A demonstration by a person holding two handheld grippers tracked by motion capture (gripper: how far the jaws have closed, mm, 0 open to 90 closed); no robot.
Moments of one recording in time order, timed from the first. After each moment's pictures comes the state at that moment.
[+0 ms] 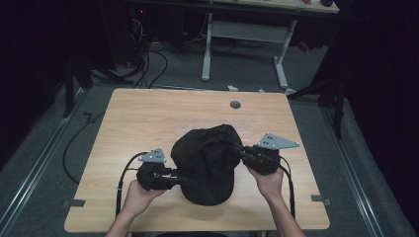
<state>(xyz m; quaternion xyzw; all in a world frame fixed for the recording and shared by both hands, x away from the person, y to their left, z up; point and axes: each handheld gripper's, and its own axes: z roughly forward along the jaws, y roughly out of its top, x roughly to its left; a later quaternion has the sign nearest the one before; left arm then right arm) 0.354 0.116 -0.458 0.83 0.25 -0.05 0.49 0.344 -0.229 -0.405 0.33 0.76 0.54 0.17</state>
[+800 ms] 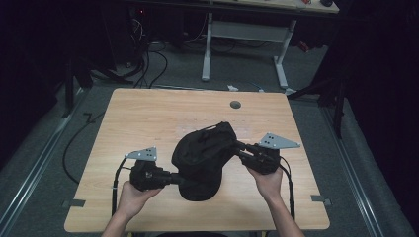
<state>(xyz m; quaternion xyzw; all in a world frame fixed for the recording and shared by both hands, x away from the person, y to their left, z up) 0.349 0.130 -0.440 0.80 0.23 -0.12 0.54 0.347 -0.232 -0.408 0.35 0.74 0.55 0.16</state>
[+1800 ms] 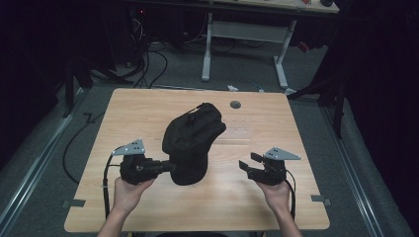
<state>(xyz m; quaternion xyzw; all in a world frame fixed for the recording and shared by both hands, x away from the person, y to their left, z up) 0.351 0.150 -0.424 0.78 0.28 -0.03 0.56 0.338 -0.263 -0.472 0.45 0.75 0.43 0.19</state>
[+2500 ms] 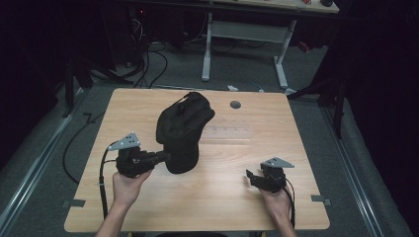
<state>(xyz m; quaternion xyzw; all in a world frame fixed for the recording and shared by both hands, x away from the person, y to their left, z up) 0.365 0.159 -0.420 0.76 0.33 0.03 0.57 0.341 -0.280 -0.528 0.53 0.75 0.34 0.22</state>
